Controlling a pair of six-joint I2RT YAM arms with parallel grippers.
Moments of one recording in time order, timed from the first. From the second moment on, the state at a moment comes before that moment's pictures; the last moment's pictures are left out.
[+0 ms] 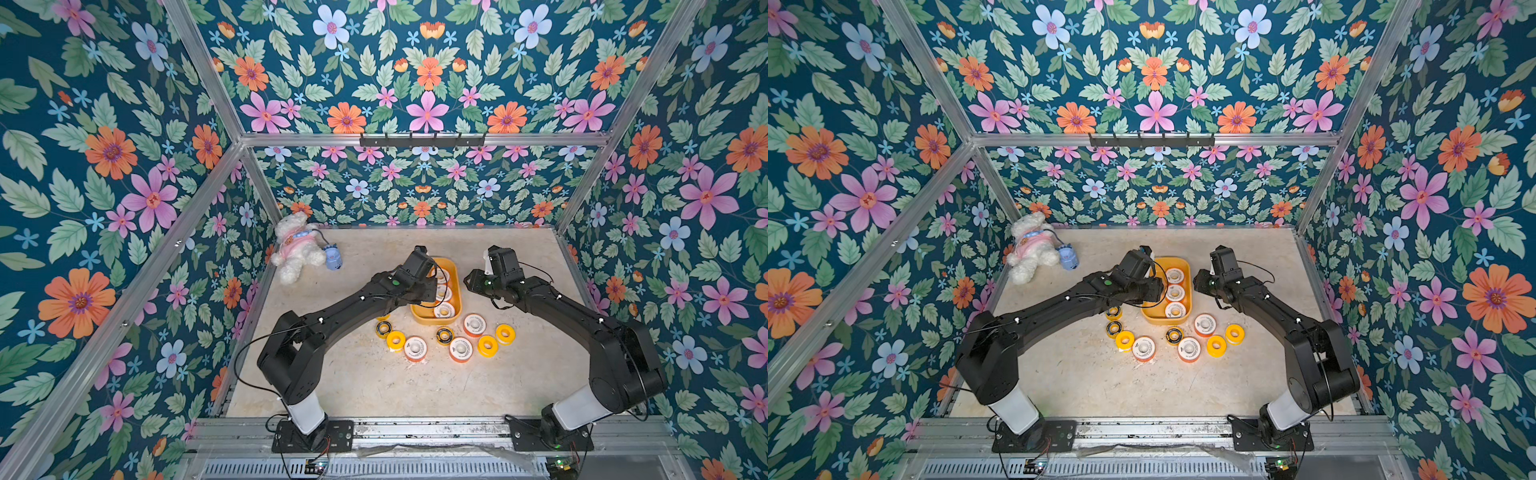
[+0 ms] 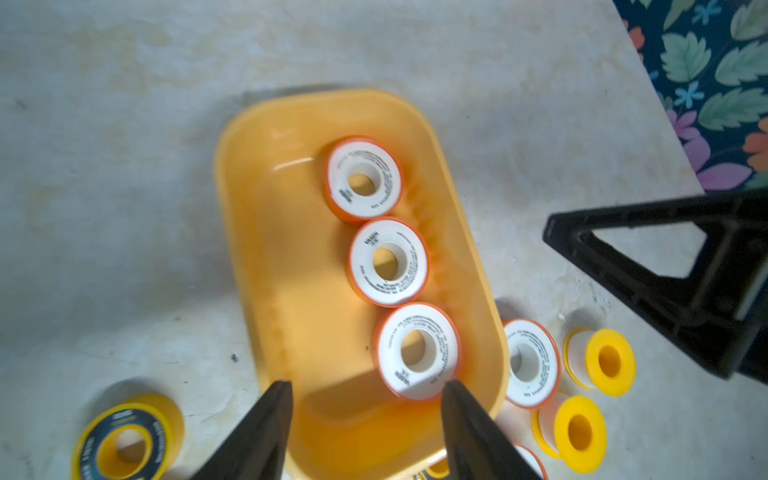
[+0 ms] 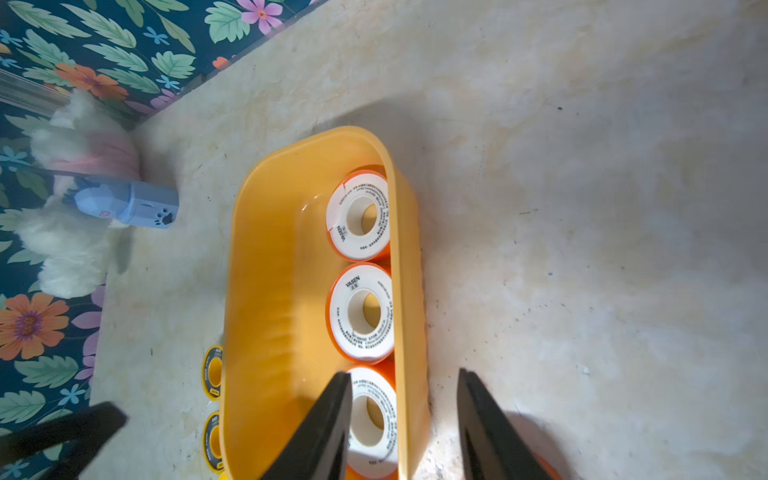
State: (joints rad) left arm -0.78 1.66 1.30 -0.43 -0.14 -0.47; right arm 0.39 1.54 1.02 -0.27 -0.12 0.59
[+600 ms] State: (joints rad) left arm -0.65 1.40 1.05 -0.42 -0.28 -0.52; right arm 0.49 1.35 0.83 -0.38 -0.07 0.53
